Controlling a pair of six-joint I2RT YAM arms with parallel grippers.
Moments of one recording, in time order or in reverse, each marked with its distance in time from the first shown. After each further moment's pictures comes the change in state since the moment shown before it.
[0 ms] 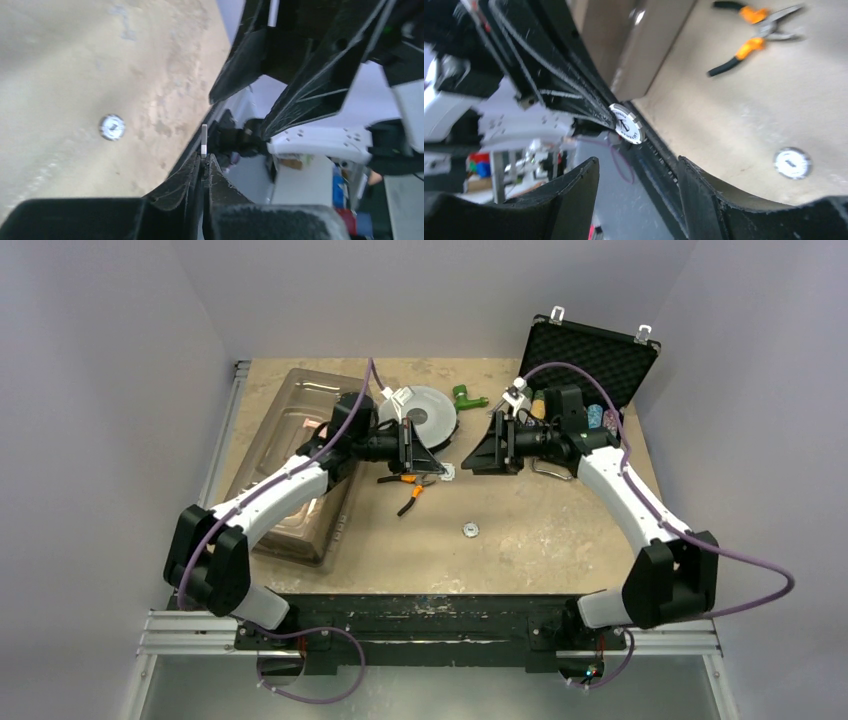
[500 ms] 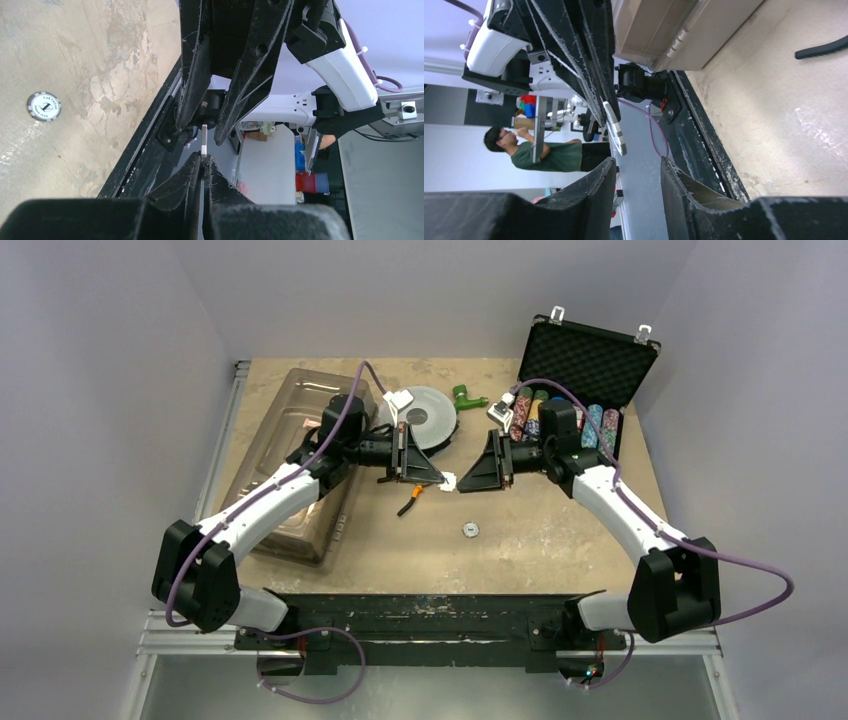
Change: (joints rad) left arm 0.001 -0.114 -0.058 0.073 0.227 -0.150; right arm 0.036 -0.105 -0.227 0.300 -0.339 0.116
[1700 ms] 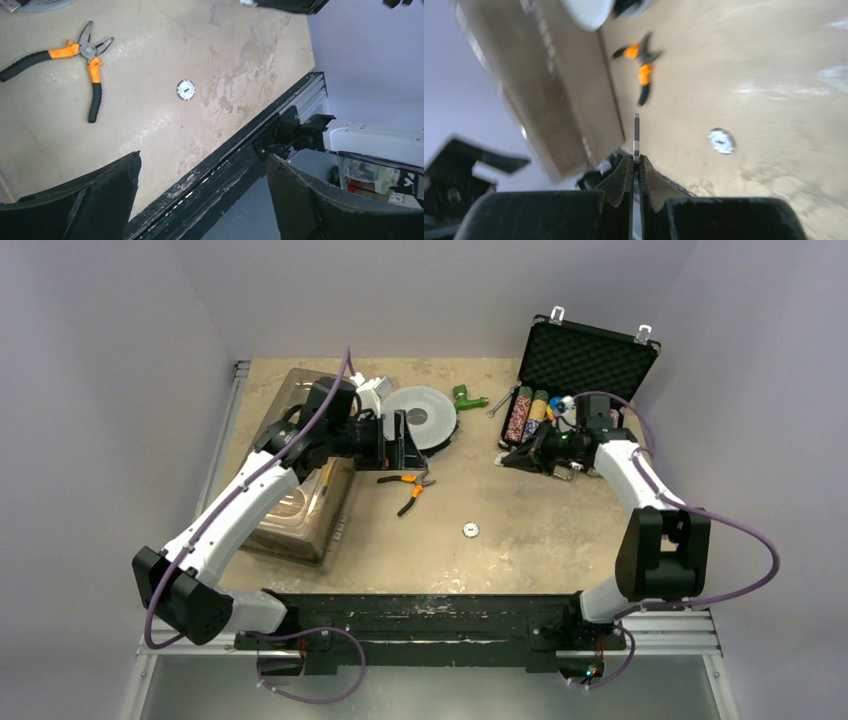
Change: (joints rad) left arm 0.000 -0.066 0.310 -0.721 -0.491 0.381; right arm -0.286 0.179 0.125 -0.319 0.447 0.081
